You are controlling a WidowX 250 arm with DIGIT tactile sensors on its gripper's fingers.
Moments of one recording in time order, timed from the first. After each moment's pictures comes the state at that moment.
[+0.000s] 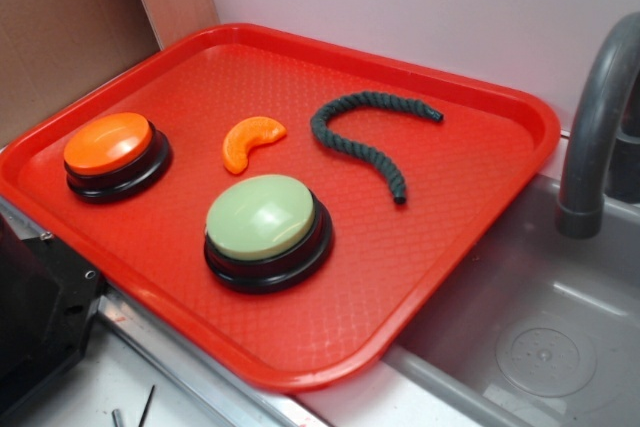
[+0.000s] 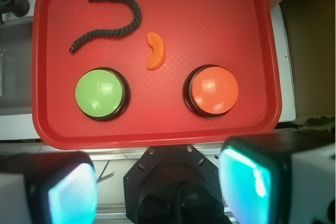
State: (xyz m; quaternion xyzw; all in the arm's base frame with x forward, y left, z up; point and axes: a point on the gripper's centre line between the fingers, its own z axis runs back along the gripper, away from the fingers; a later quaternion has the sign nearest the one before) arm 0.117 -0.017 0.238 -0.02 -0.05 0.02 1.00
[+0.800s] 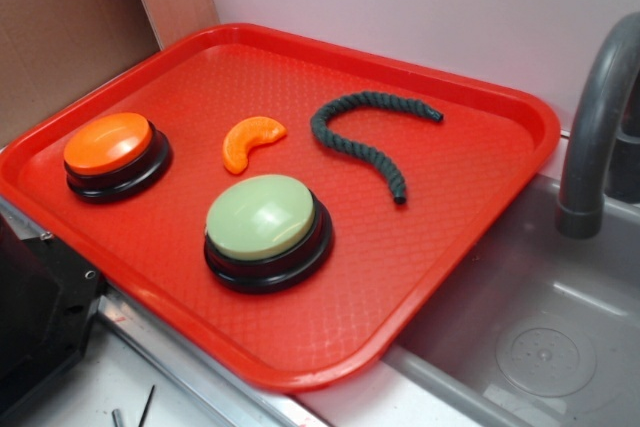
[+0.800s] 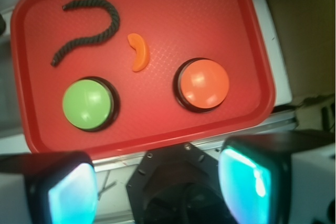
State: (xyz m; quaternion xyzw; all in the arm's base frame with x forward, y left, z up) arm 0.127 -0.001 0.229 -0.02 -0.04 0.12 0.99
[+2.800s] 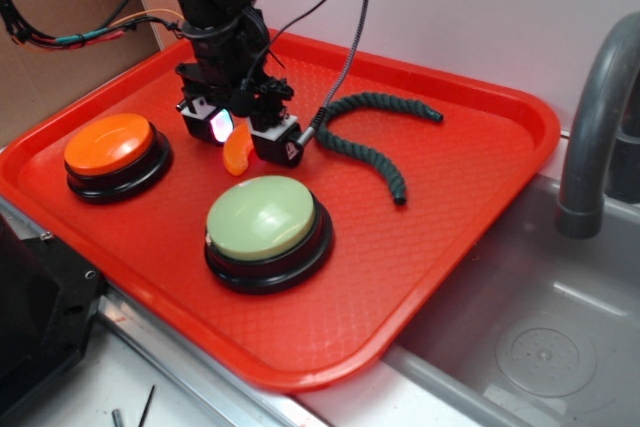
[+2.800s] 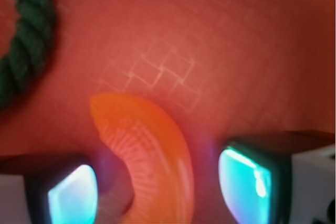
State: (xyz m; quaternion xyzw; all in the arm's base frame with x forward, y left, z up) arm 0.243 -0.005 0.016 0.00 -0.03 0.09 1.00
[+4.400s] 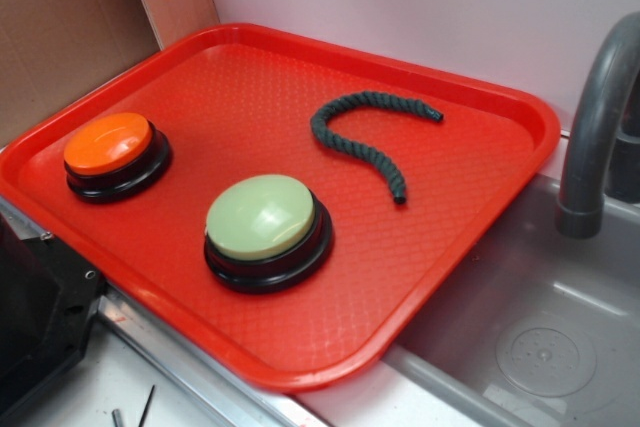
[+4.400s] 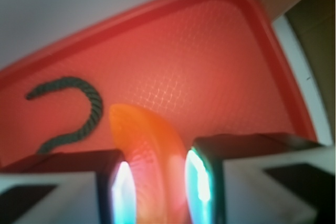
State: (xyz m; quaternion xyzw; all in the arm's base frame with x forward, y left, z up) arm 0.240 0.033 0.180 -0.03 -0.06 0.19 0.98
